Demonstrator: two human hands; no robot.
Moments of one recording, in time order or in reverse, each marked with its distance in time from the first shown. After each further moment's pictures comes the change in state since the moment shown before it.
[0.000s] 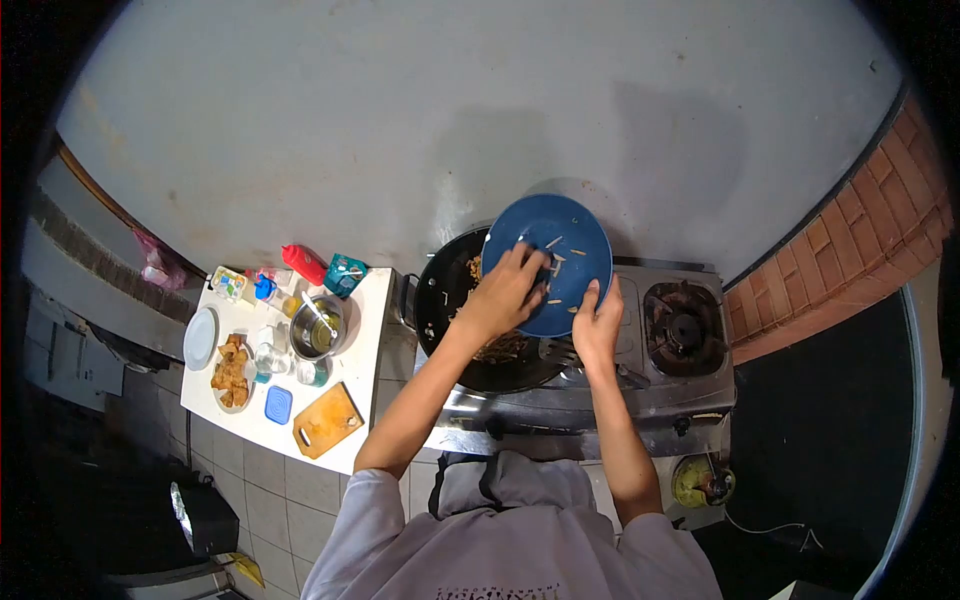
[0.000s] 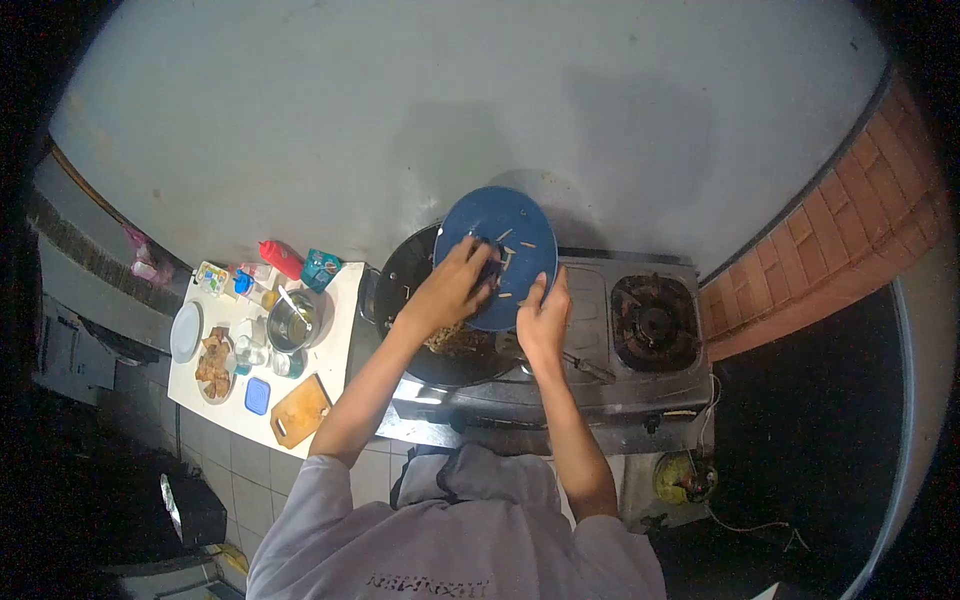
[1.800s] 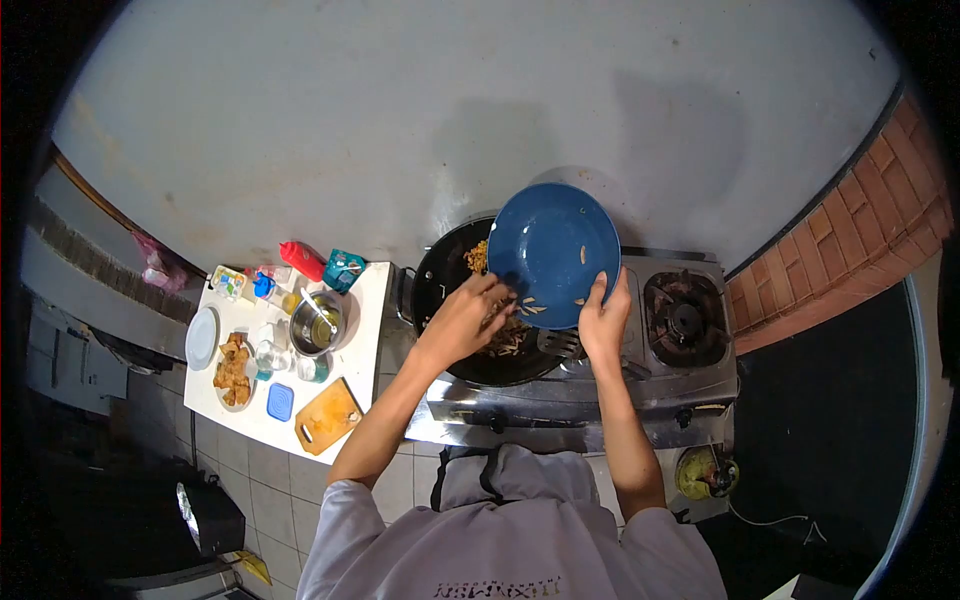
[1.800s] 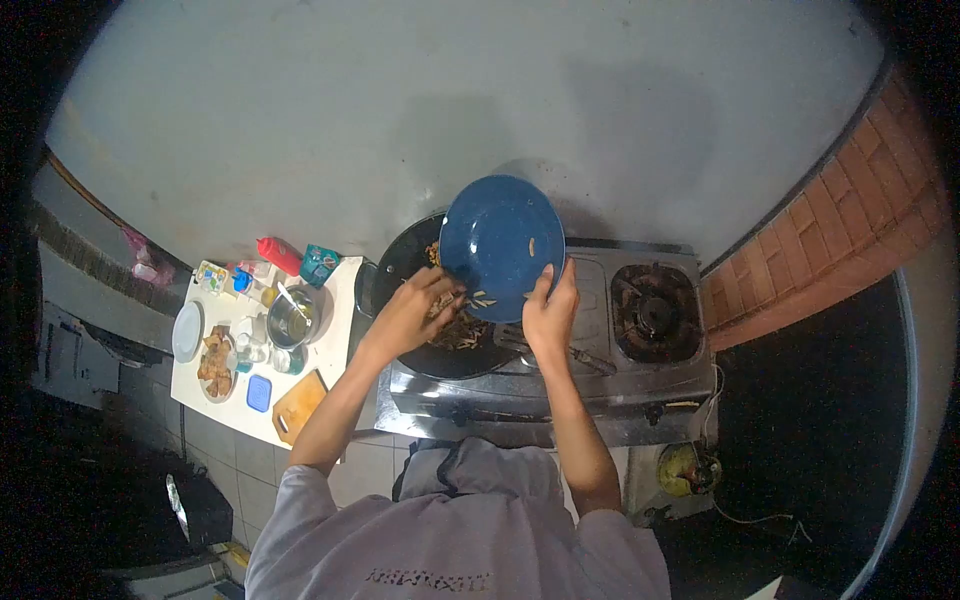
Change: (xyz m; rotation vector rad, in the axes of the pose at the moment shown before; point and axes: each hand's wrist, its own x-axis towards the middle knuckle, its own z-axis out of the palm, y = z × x) left_hand -0.049 0.001 -0.022 -0.070 -0.110 -0.058; right_hand 0.000 0.006 -0.009 0.005 0.034 0.004
